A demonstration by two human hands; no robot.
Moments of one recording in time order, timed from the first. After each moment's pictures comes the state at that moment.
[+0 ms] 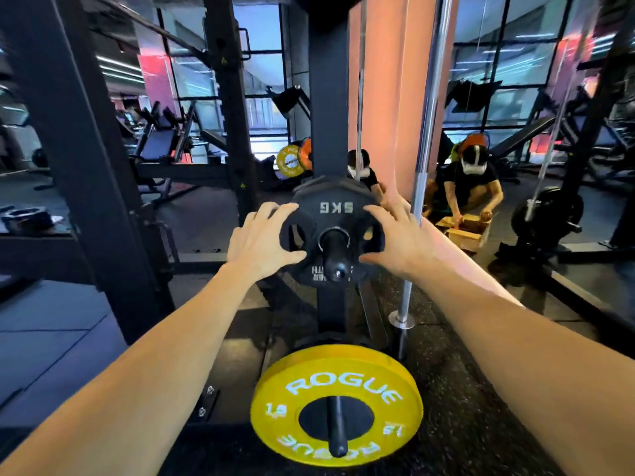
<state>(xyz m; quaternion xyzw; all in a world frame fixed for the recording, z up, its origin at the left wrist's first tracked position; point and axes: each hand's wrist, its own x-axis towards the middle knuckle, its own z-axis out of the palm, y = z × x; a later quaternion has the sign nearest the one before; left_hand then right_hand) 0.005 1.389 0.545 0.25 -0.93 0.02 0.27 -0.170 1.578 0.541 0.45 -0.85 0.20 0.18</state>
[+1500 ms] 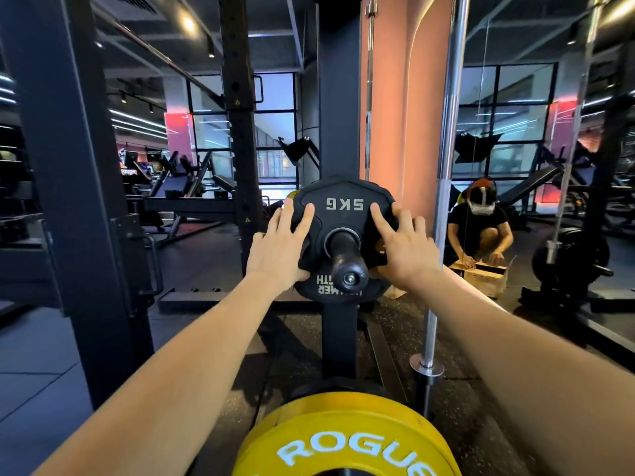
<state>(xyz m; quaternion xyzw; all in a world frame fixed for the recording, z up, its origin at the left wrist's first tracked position) -0.073 1.346 0.489 0.25 -0.90 0.17 0.30 -0.221 1.512 0.487 0.41 -0.85 0.17 0.28</state>
